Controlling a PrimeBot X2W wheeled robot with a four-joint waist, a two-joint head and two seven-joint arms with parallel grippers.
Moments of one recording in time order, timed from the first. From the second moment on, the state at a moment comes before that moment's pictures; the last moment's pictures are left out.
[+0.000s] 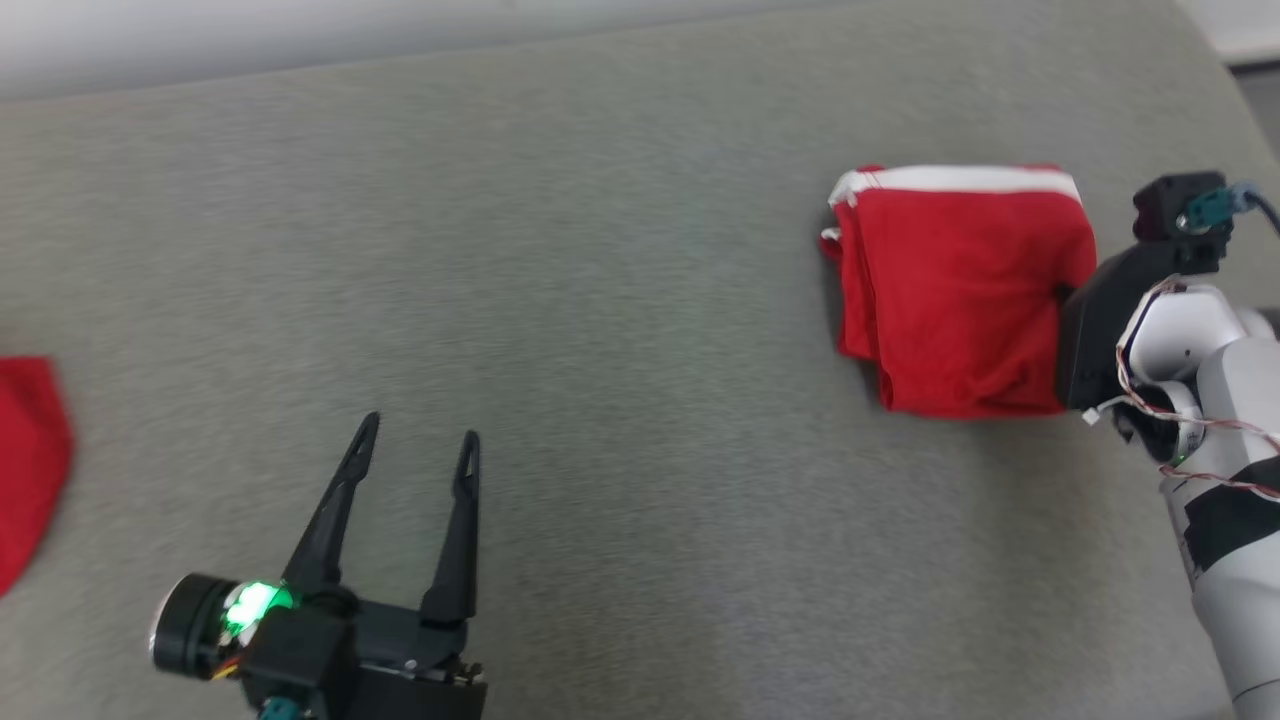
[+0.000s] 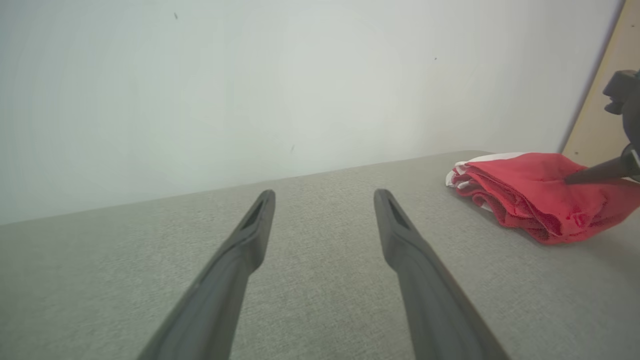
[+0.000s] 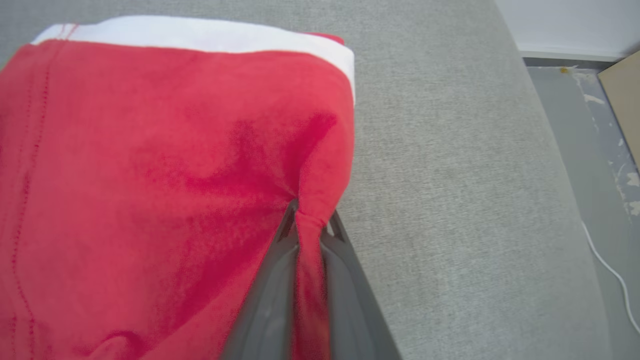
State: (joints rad) left arm -0.10 0.08 -0.15 -0.07 -0.04 -0.10 -0.26; right arm -0.80 -0.30 0.08 0.71 0.21 0.13 0.58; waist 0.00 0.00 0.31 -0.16
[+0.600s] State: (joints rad) left arm -0.19 0.21 -0.35 -0.16 0.02 -0.12 -0.26; right arm -0.91 -0.48 0.24 0.90 0.18 0.13 0.14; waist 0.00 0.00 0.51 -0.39
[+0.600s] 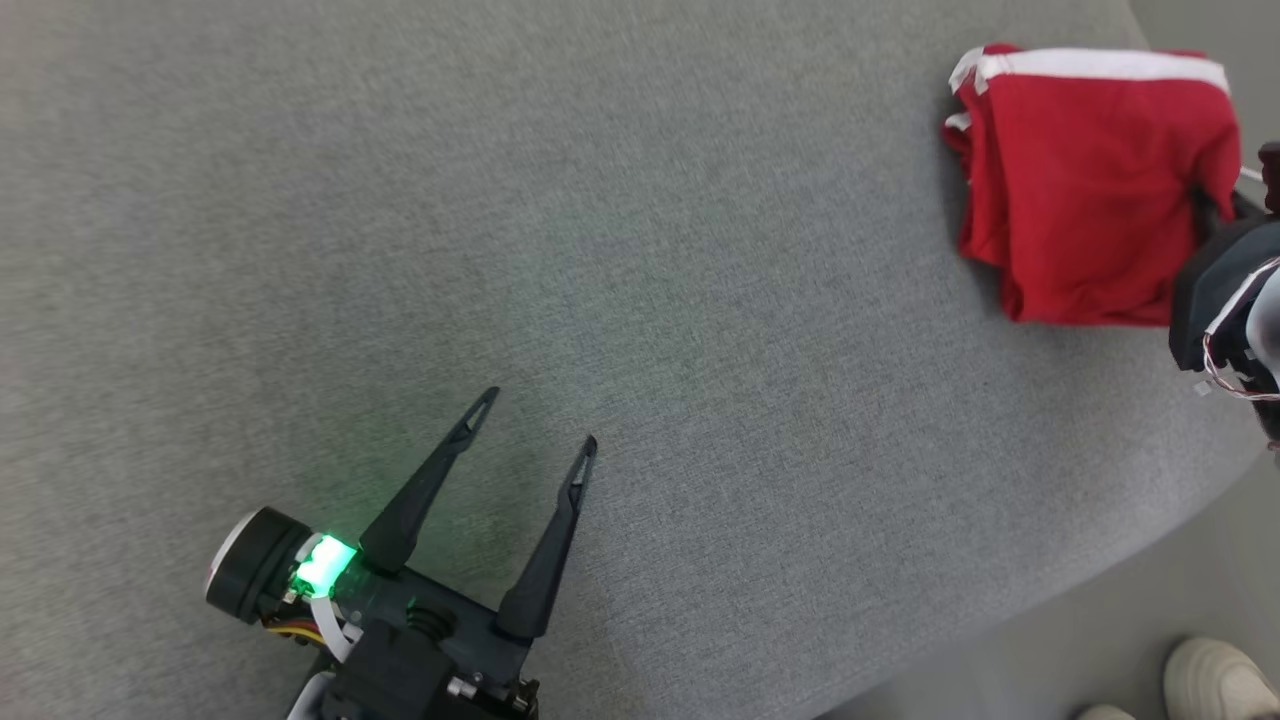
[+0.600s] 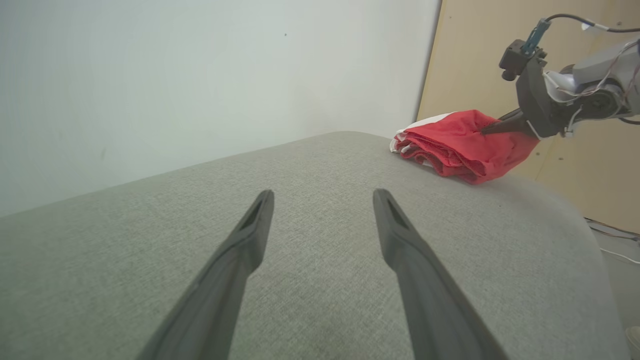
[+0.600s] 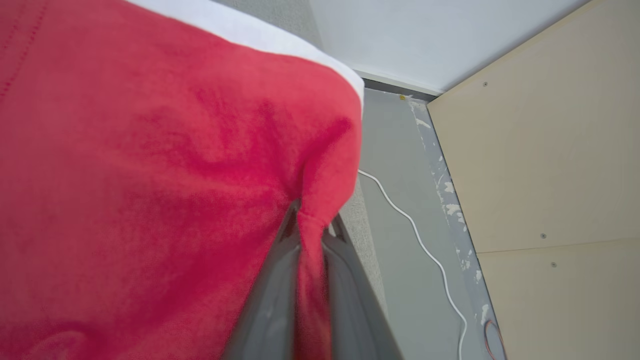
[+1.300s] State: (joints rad) left arm -0.13 0.25 -0.39 -0.25 0.01 -0.11 -0.21; right arm -1.06 -0.55 0.28 1.09 -0.01 0.13 -0.23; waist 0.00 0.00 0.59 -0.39
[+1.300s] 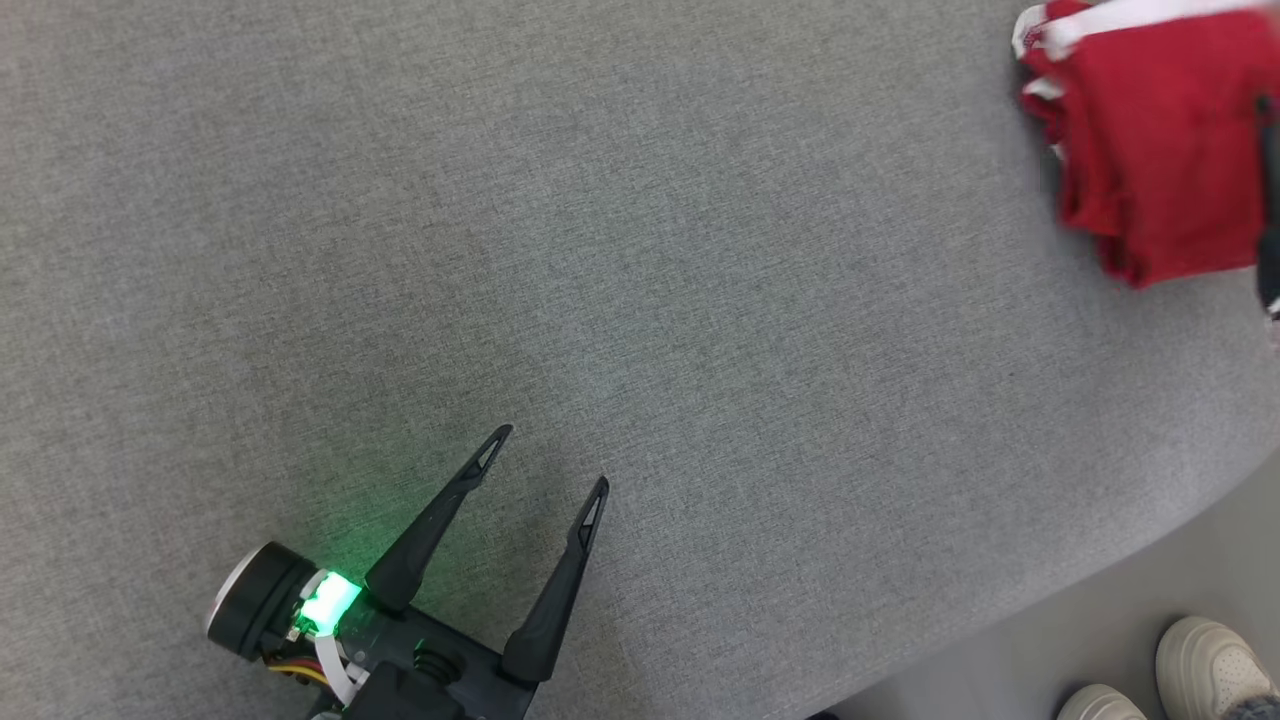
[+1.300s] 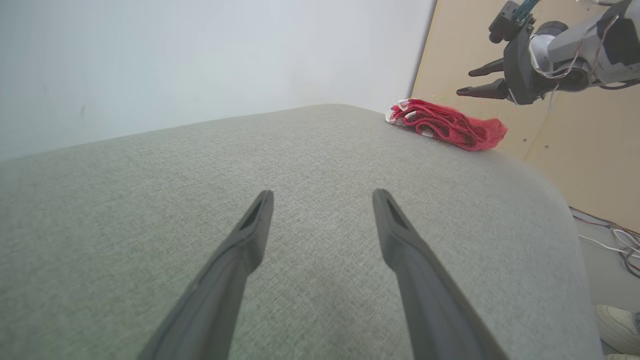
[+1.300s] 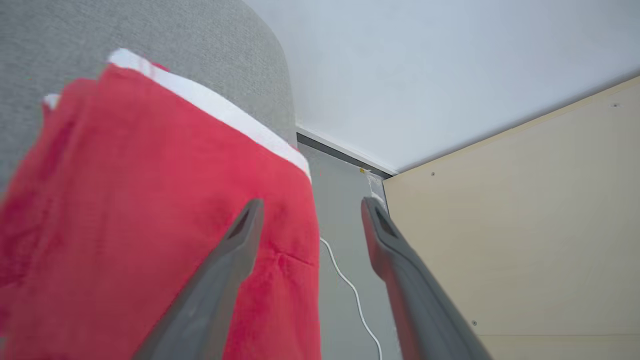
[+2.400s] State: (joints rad) left arm 0.04 0.09 -0.03 0.02 -0.18 -0.02 -0.26; right arm -0.25 -0.33 0.04 0.33 0.31 0.13 -0.26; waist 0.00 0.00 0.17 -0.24
